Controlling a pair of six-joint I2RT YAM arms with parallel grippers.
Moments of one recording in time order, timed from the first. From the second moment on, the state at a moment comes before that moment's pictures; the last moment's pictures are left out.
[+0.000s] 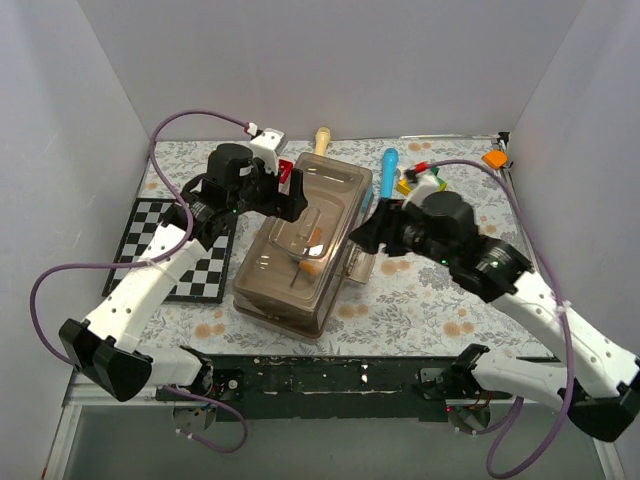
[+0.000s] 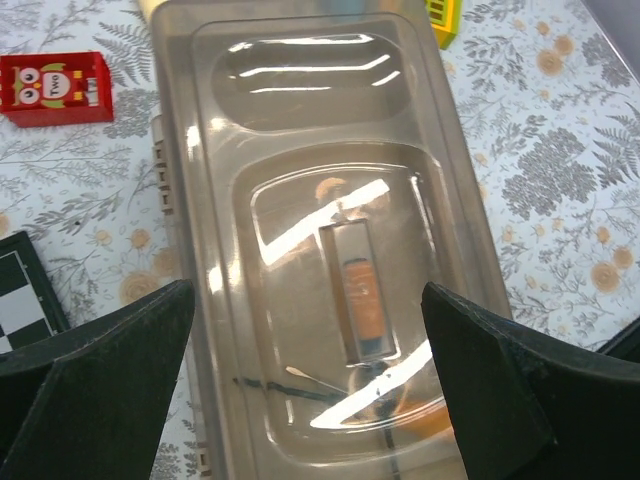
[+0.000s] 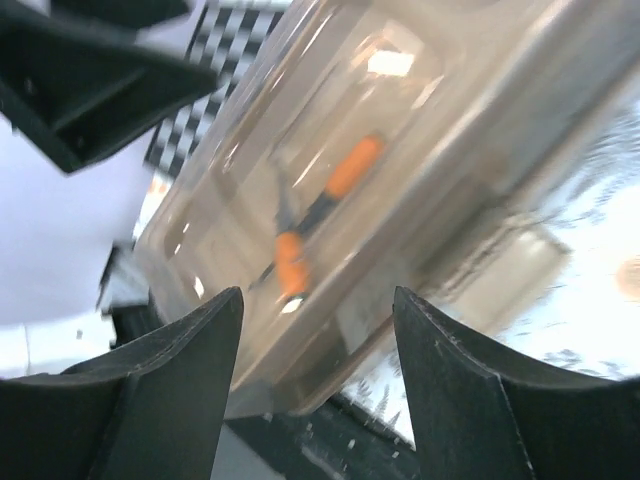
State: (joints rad) left arm -0.55 1.30 1.41 -0.60 0.09 -0.12; right arm 0.88 1.04 1.16 -0.56 0.00 0.67
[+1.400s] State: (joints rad) left arm -0.37 1.32 1.15 -0.34 0.33 -0.16; right arm 0.43 1.08 0.47 0.06 -0.40 0.95
